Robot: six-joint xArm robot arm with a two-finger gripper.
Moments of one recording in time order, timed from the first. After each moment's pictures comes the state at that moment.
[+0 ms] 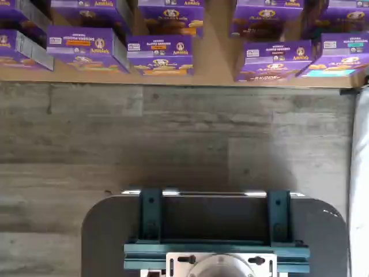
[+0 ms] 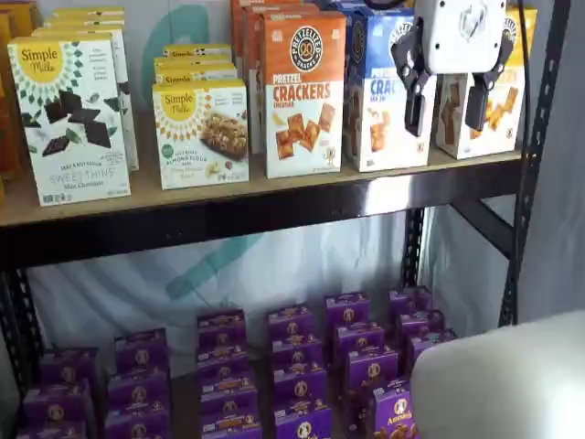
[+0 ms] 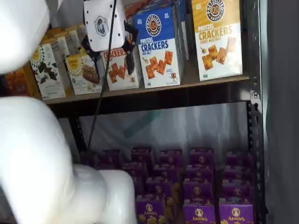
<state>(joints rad) 0.01 -0.84 -1.15 0.04 2.00 0.03</state>
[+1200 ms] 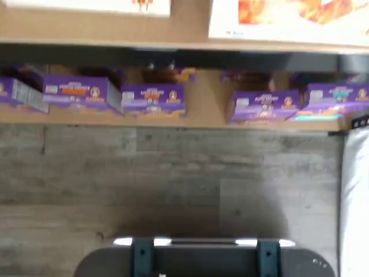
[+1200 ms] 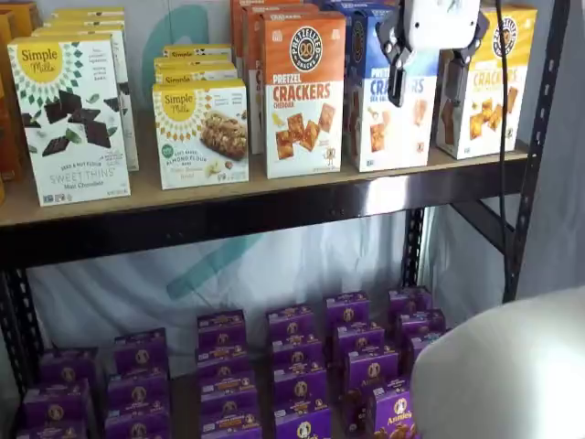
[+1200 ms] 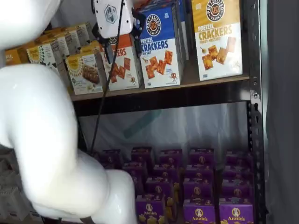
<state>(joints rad) 0.00 -0.70 -1.25 0.01 1.88 0.01</state>
